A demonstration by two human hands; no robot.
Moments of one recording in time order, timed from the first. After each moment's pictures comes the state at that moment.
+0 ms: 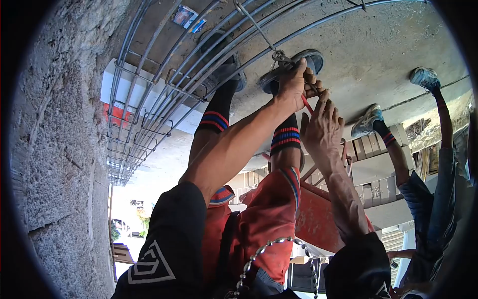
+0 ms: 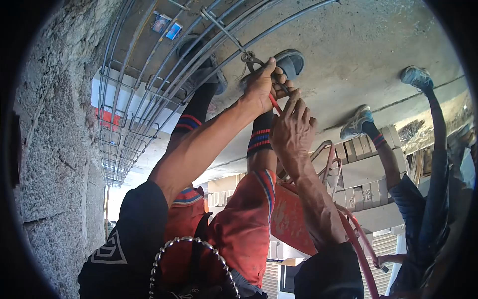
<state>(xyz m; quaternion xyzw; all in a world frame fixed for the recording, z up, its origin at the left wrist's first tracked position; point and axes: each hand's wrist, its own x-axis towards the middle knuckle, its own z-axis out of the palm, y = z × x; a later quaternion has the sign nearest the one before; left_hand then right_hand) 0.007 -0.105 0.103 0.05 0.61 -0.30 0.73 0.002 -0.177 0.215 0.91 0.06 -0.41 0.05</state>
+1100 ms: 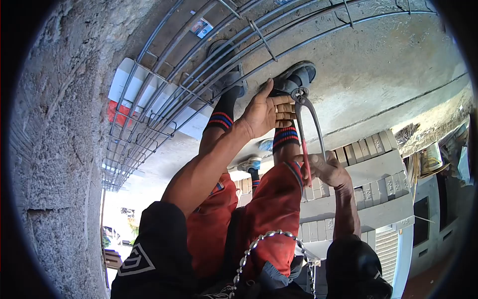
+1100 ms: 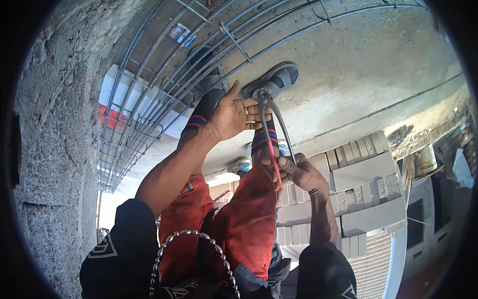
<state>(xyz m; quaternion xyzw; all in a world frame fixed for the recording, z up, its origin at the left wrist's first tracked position) -0.004 0.000 0.174 -0.04 0.46 -0.46 0.76 0.018 -0.213 0.317 0.36 -0.39 -0.67 -0.52</state>
